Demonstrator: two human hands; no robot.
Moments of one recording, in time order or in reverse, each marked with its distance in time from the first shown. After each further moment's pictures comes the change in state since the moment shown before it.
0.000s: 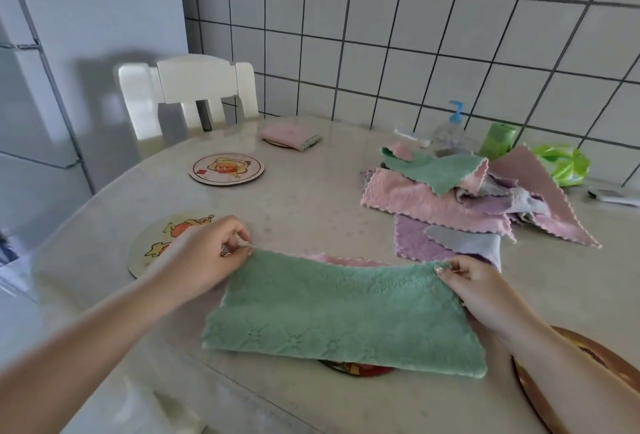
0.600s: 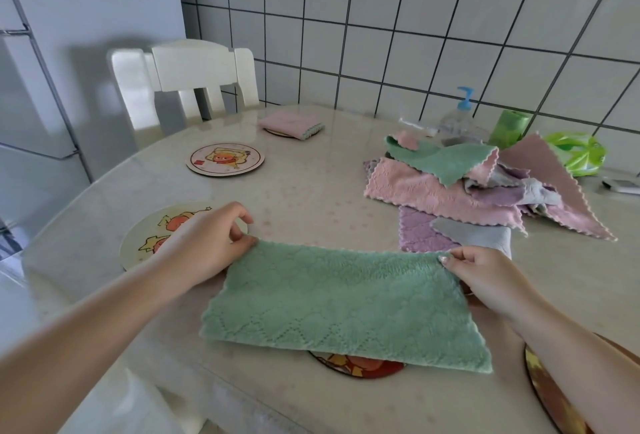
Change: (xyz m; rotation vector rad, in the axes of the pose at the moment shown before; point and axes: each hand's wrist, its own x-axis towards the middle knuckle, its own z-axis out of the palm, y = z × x) left_hand 0.019 0.005 0.006 0.120 -0.061 -0.108; right_hand 0.016 0.002 -0.005 -0.115 -0.036 0.020
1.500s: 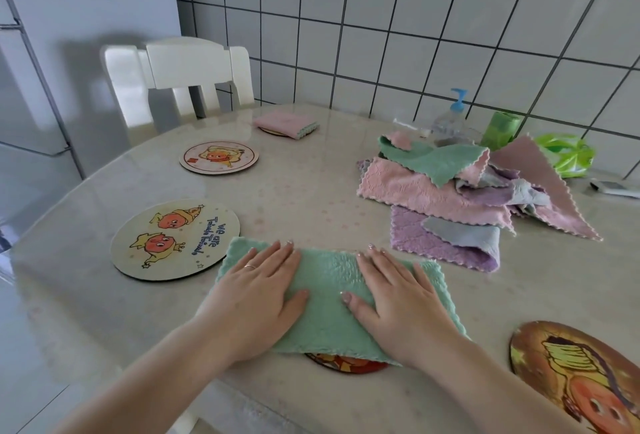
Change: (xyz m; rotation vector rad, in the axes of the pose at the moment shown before) left_hand -0.055 0.057 0.045 0.342 -0.167 0.271; right_hand -0.056 -0.056 0.061 -0.668 -0.223 -0.334
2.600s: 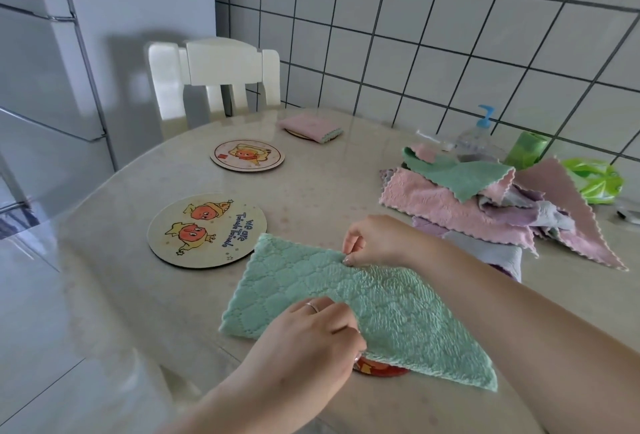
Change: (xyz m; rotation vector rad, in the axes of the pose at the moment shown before) left_hand -0.042 0.040 0.003 -0.204 0.322 0.379; right_hand 0.089 -0.031 -0.060 0.060 -0.201 -0.233
